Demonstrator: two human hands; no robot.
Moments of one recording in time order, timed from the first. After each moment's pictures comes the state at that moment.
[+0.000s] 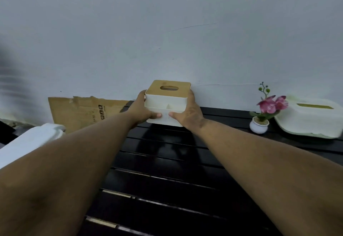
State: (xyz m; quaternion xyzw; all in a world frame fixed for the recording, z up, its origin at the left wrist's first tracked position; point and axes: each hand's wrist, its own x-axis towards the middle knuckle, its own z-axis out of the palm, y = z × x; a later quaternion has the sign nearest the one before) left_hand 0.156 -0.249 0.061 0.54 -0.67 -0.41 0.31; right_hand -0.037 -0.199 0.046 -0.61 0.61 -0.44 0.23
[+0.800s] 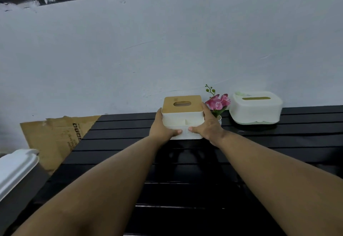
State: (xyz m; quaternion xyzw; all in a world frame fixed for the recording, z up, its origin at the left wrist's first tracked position) left_hand -0.022 -0.149 0.047 0.51 -0.68 -0.41 0.34; right_hand -0.201 -0.096 0.041 -0.51 0.65 -0.48 0.30
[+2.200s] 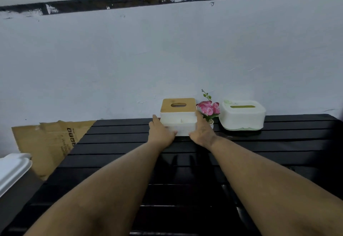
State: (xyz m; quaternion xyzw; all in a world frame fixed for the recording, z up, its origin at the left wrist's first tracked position) left_hand -0.044 -0.139 0.056 0.61 -0.69 -0.29 0.27; right_hand -0.206 -0.085 0.057 -0.56 0.71 -0.37 0.20
